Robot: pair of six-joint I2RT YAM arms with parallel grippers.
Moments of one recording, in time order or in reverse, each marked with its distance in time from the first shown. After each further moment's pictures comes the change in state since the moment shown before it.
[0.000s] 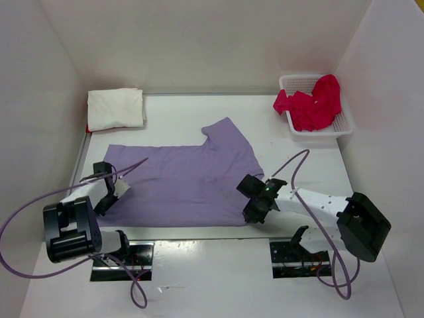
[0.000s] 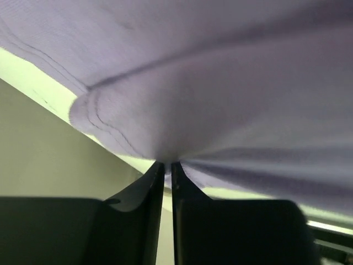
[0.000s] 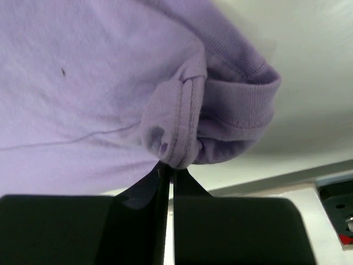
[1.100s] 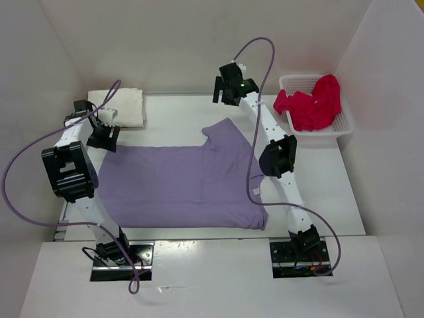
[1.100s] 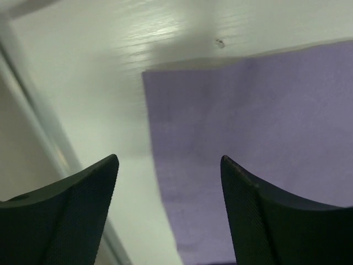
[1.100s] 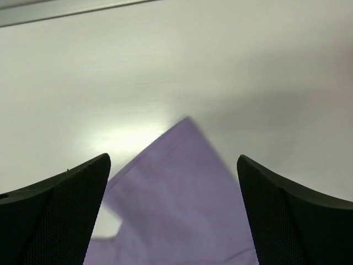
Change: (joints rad) left arm 0.055 0.587 0.967 -0.106 0.543 -0.347; right arm -0.388 1.260 2.073 -0.184 0.220 -0.990
